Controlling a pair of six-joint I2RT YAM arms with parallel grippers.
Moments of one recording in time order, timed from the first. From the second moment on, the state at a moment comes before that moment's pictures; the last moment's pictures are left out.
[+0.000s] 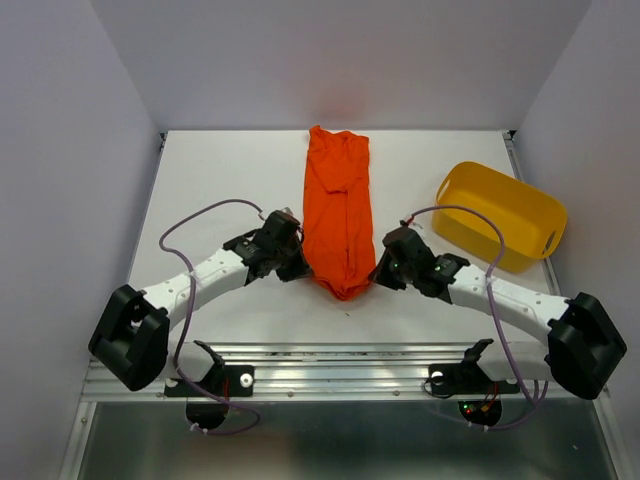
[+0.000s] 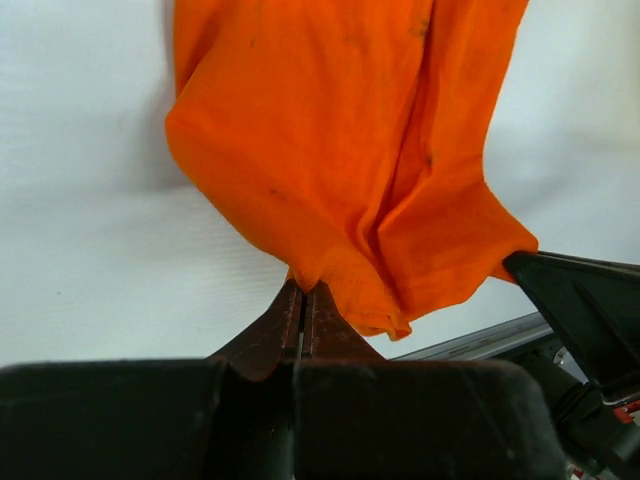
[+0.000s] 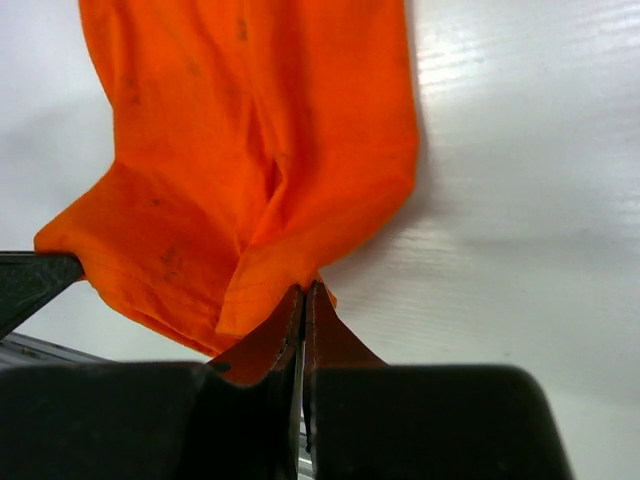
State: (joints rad) left arm -0.67 1.32 0.81 -0.42 0.06 -0.94; right arm 0.75 1.23 0.71 -0.33 0.15 1.00
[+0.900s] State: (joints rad) left arm -0.55 1.63 1.05 -0.41 0.00 -0.90; right arm 0.61 1.56 0.99 -0.34 0.21 0.87
